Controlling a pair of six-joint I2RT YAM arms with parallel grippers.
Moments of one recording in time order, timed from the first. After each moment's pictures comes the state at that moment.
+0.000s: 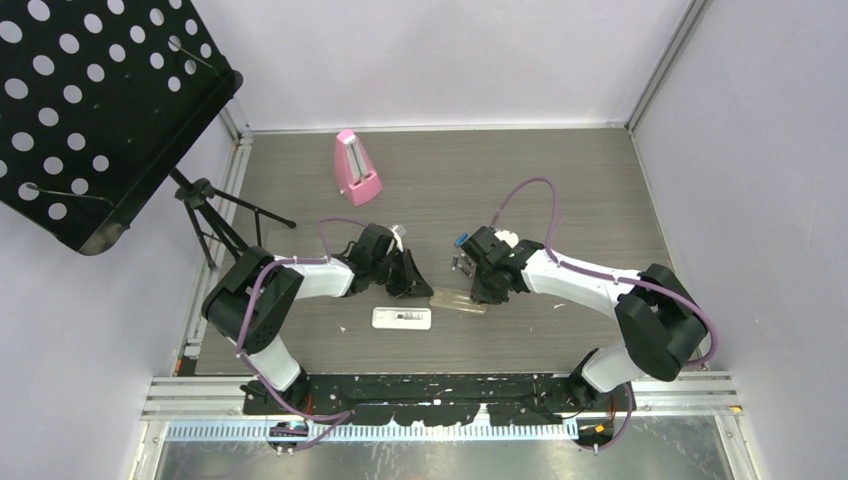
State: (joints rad) left arm -0.61 1.66 0.68 0.17 0.46 -0.92; right arm 0.76 1.48 0.86 -0.58 0.16 0.94
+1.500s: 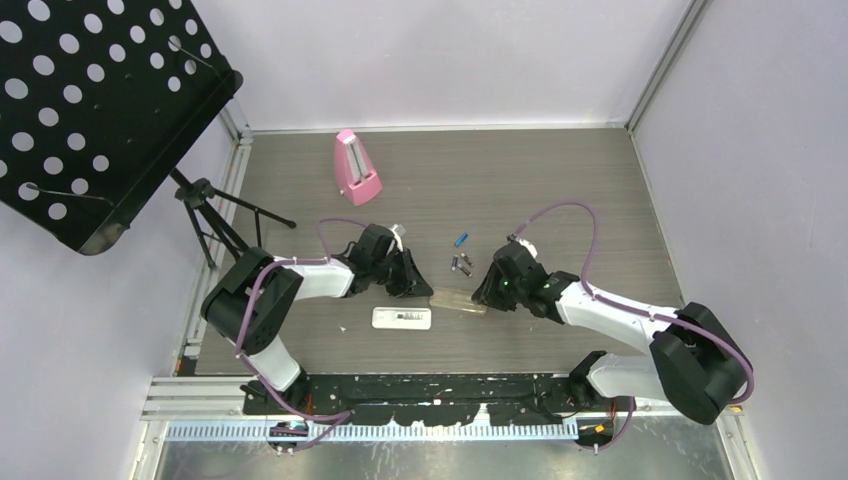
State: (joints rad) left arm -0.61 1.66 0.68 0.17 0.44 -0.92; right arm 0.69 1.23 0.54 -0.19 0.01 0.98
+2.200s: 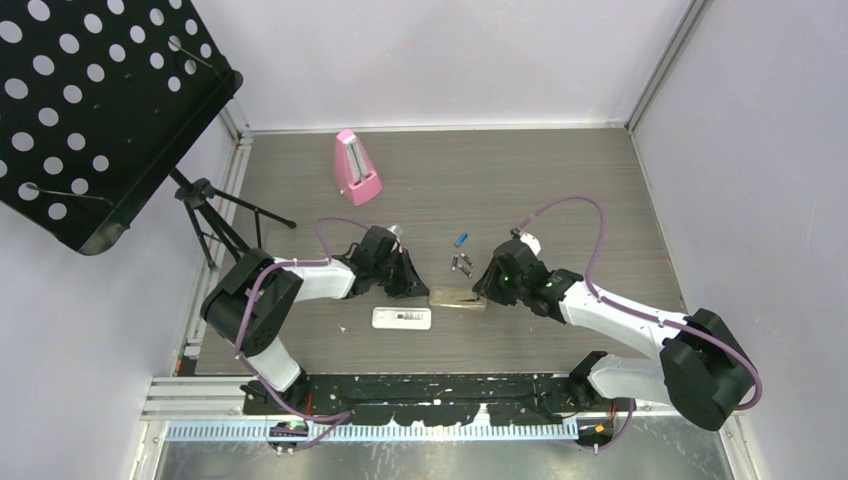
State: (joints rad) left arm -0.63 1.65 0.68 0.13 0.33 -0.92; right arm 0.70 1.19 0.56 -0.22 0.09 1.00
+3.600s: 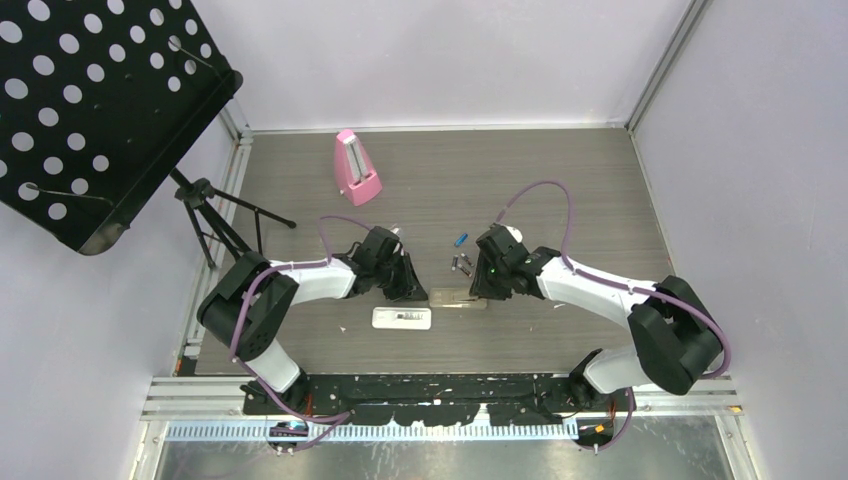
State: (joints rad) left arm -0.65 1.62 0.70 0.02 0.31 -0.88; right arm 0.70 1.40 0.75 -0.39 0.06 0.84
